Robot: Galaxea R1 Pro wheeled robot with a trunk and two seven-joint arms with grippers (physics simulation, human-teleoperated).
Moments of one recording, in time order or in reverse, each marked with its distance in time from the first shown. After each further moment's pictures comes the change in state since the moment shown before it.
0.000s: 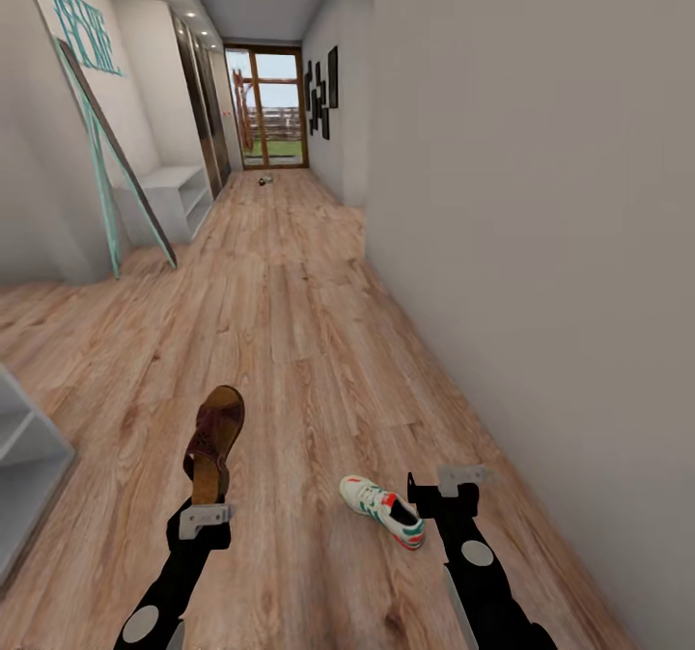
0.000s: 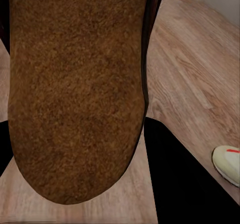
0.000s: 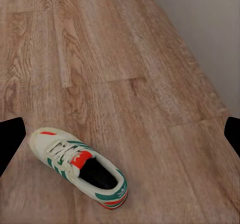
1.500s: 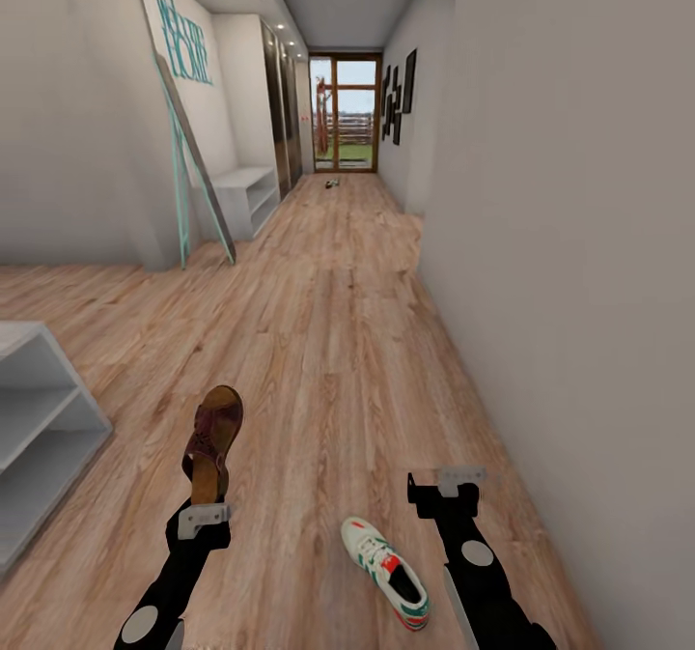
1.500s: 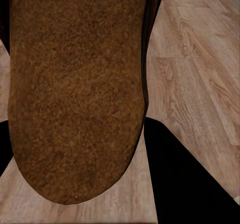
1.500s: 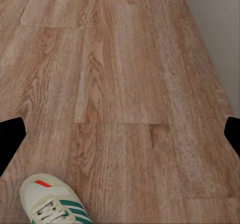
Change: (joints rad) left arm 0.001 0.001 -0.002 -0.002 0.018 -0.002 -0.001; right arm 0.000 0.000 0.000 0.001 0.000 0.001 0.000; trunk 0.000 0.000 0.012
